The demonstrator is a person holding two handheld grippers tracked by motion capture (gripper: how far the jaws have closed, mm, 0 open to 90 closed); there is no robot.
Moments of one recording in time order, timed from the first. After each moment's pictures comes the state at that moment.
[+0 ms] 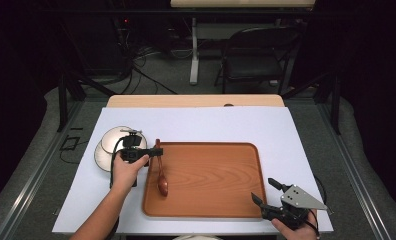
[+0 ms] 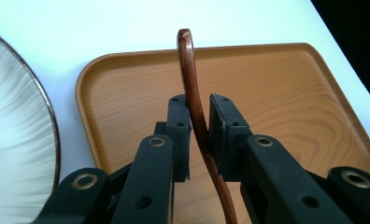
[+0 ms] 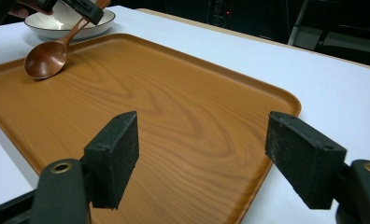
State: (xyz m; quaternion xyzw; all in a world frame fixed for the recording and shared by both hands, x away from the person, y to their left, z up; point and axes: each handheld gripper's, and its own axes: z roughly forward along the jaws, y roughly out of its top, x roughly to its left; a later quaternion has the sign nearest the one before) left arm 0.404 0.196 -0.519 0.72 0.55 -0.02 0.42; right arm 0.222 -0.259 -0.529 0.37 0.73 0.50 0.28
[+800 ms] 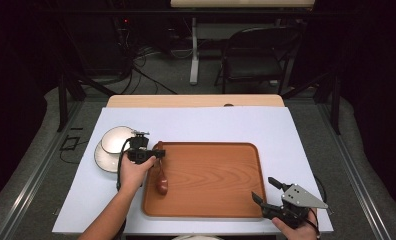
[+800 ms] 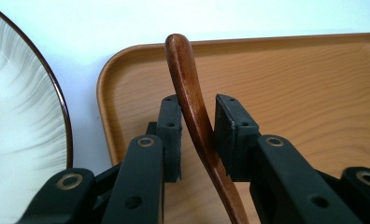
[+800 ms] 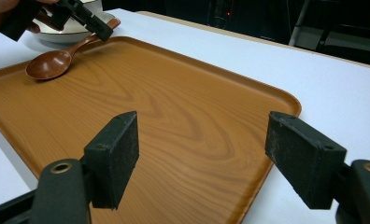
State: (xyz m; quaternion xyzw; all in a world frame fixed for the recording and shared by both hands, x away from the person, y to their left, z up) left arm 0.410 0.175 -0.535 0.73 0.57 0.03 0.37; right arm 0.224 -0.260 -0.529 0.37 0.73 0.51 0.27
